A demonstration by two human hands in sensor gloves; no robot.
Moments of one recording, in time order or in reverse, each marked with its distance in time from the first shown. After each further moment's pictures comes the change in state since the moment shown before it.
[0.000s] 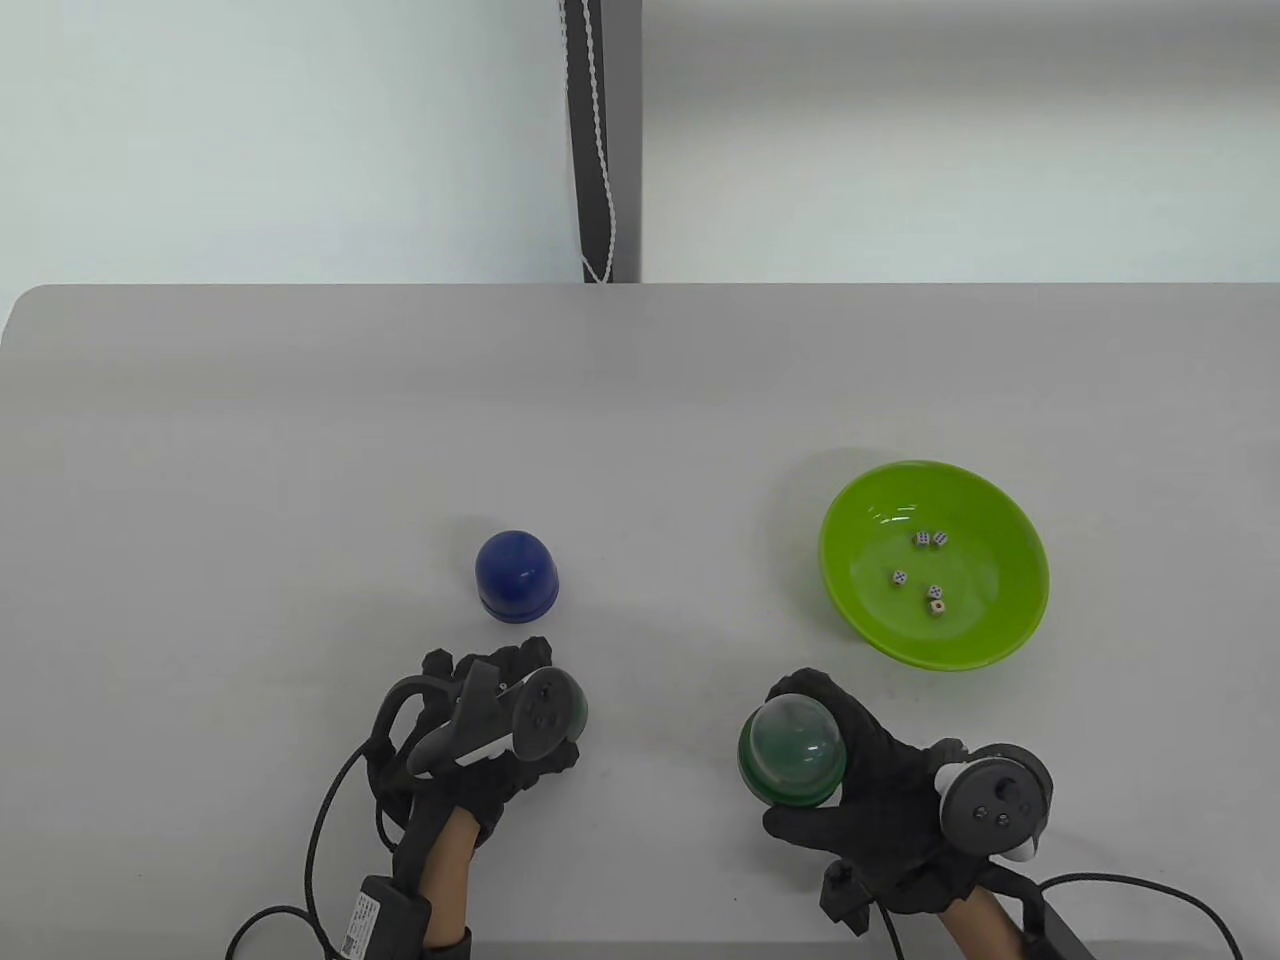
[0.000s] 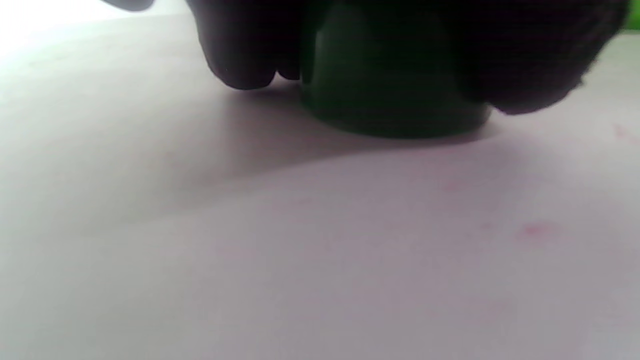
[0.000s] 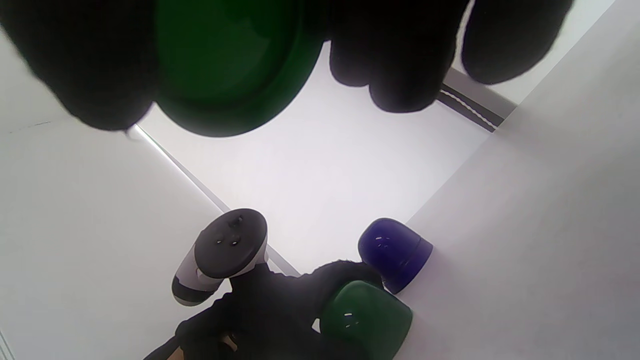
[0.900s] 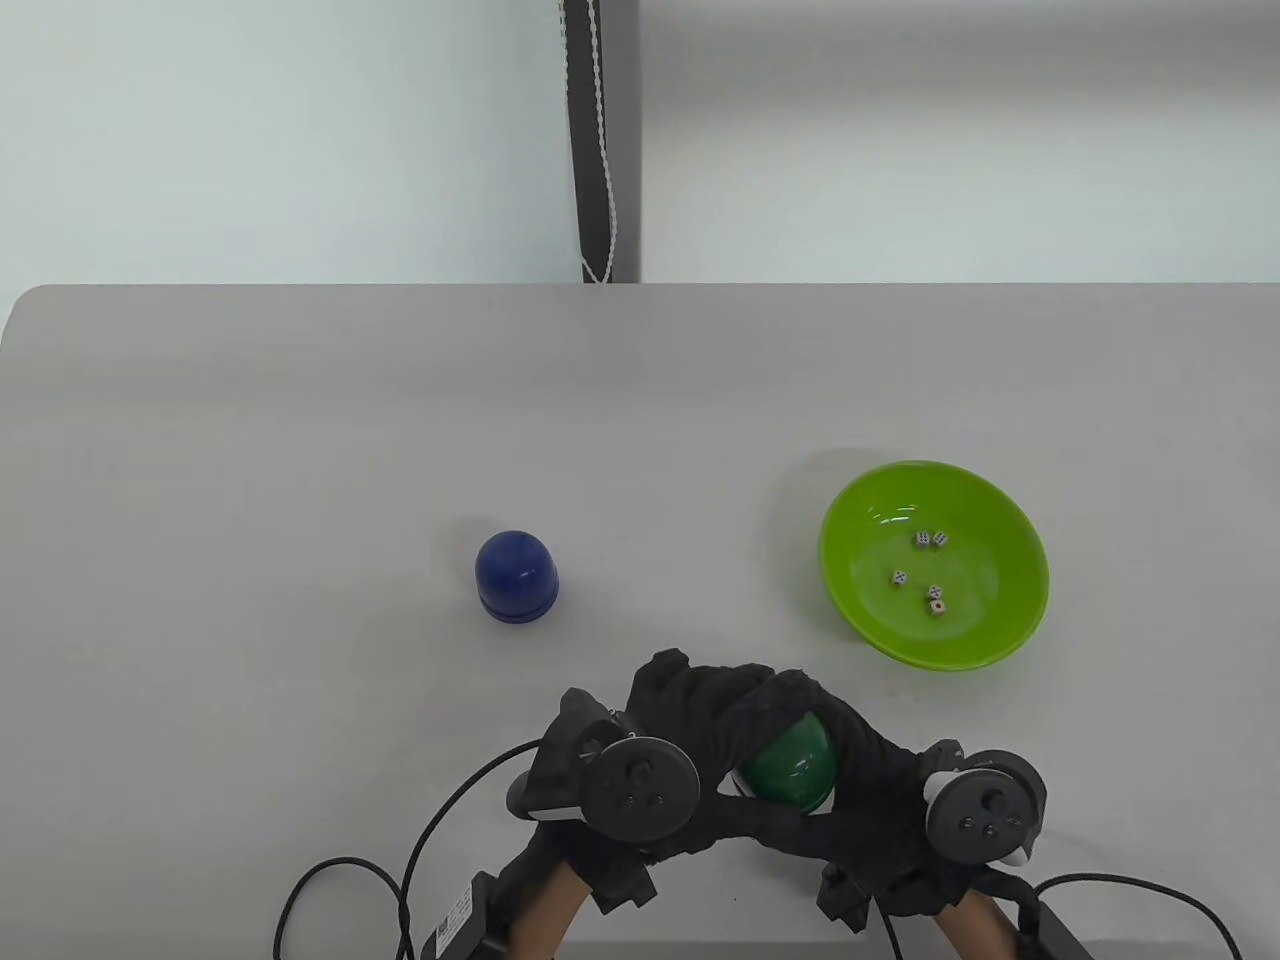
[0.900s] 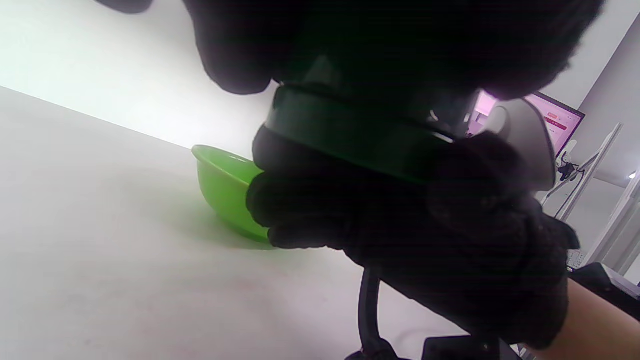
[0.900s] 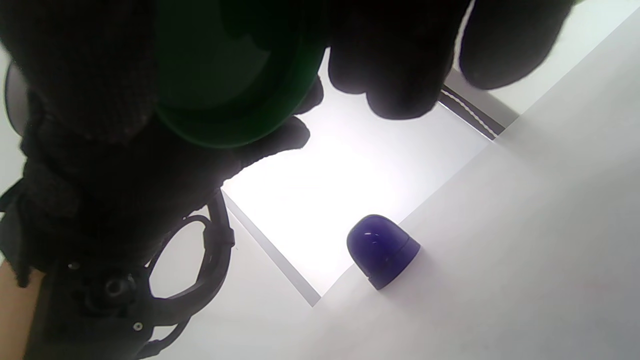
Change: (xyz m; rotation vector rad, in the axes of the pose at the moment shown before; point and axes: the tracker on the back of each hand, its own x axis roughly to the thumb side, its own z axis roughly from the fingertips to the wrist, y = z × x) left_hand 0.118 0.083 0.035 0.387 -0.628 0.445; right_hand 0.002 0.006 0.000 0.015 -0.021 0.086
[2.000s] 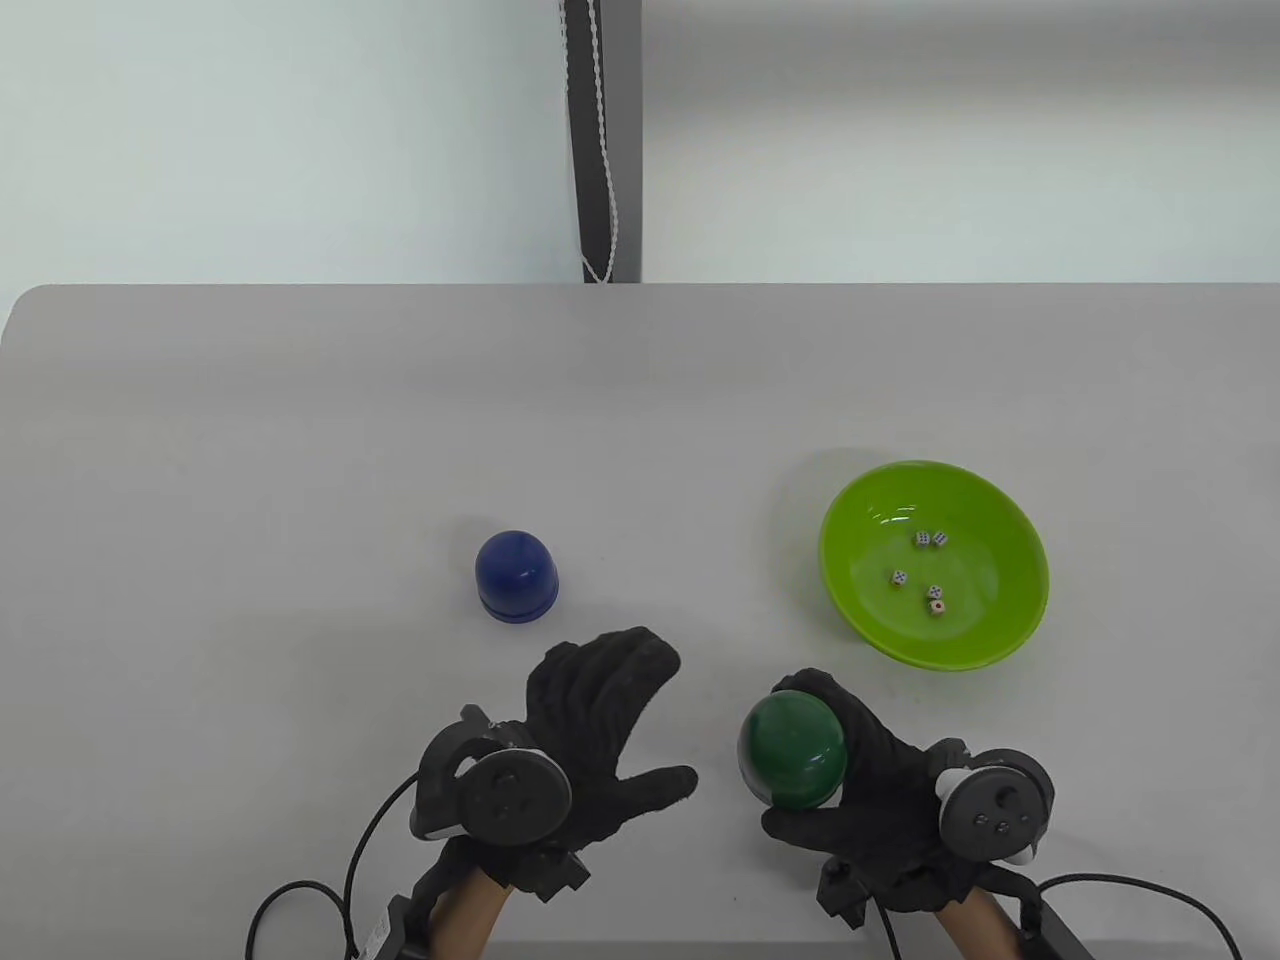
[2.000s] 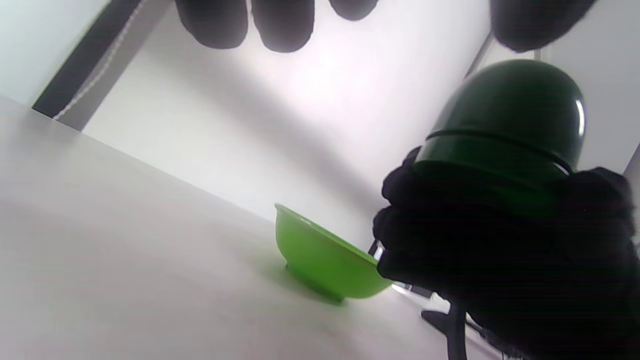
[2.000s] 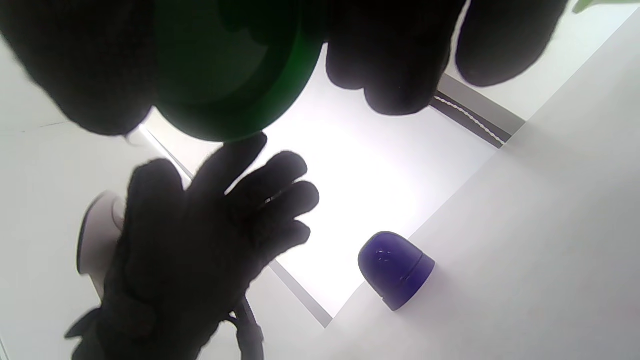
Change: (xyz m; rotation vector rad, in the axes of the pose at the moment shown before) left_hand -0.070 -0.009 0.071 0.319 0.090 0.044; right_hand -0.003 -0.006 0.001 -0.057 -0.001 -0.061
